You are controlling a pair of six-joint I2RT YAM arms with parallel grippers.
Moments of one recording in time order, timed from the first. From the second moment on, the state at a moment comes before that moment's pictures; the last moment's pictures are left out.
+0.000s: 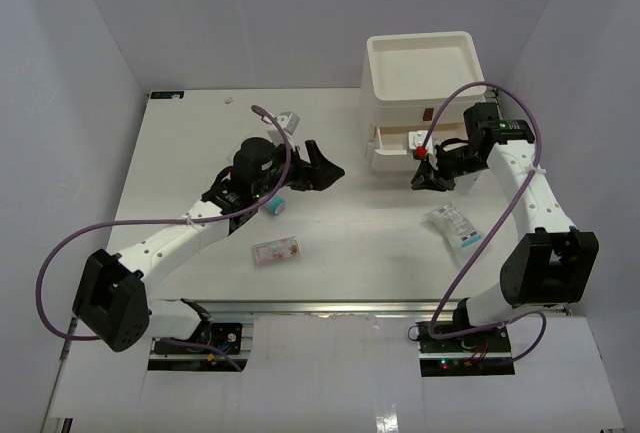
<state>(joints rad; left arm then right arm) -0.63 1.29 0.93 0.13 0.24 -0.60 0.08 1.50 1.42 -1.23 -0.88 -1.43</state>
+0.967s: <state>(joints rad) -0.50 0.81 1.00 -0.40 -0.25 -0.63 0.84 1.66 1.17 -0.64 -0.86 -0.98</state>
